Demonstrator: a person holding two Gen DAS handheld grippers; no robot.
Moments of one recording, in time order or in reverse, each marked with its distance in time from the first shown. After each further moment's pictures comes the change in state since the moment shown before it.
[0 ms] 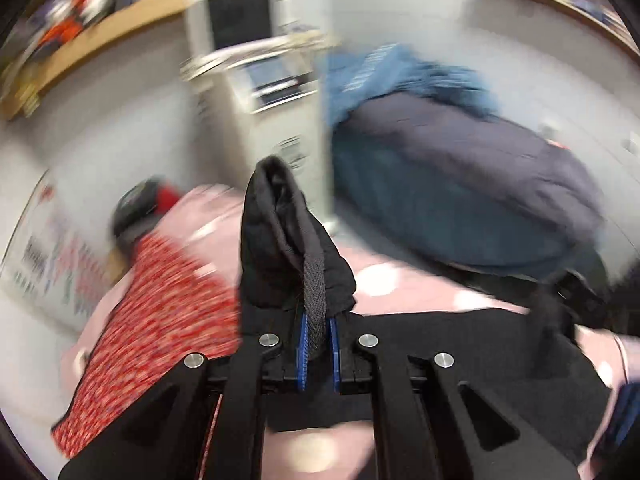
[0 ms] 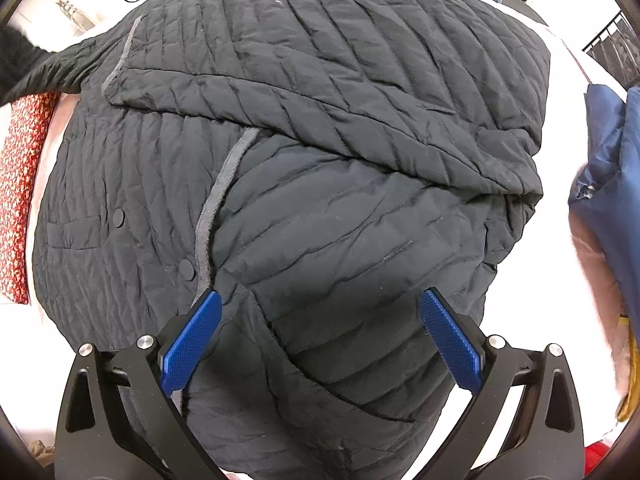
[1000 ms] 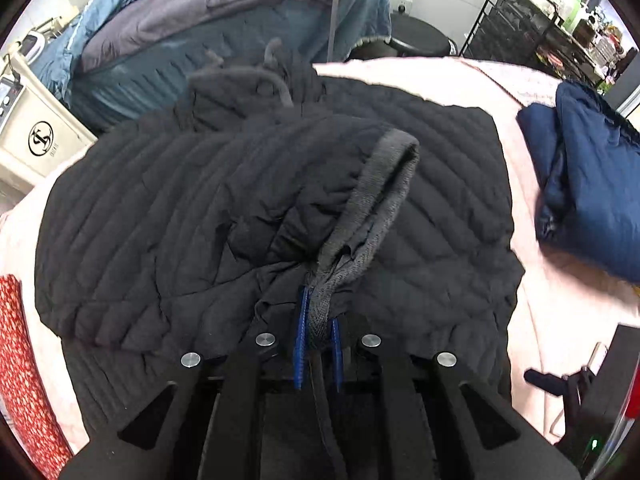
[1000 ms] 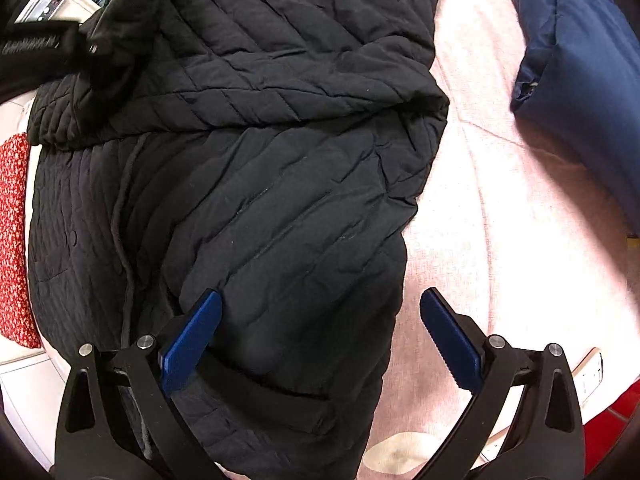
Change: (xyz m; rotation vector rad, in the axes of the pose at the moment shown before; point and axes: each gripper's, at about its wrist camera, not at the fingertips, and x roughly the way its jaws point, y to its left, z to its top) left arm 0.025 -0.356 -0.243 0.559 0.446 -0.384; right arm -0.010 -0.115 -0.043 0.221 0.033 0.010
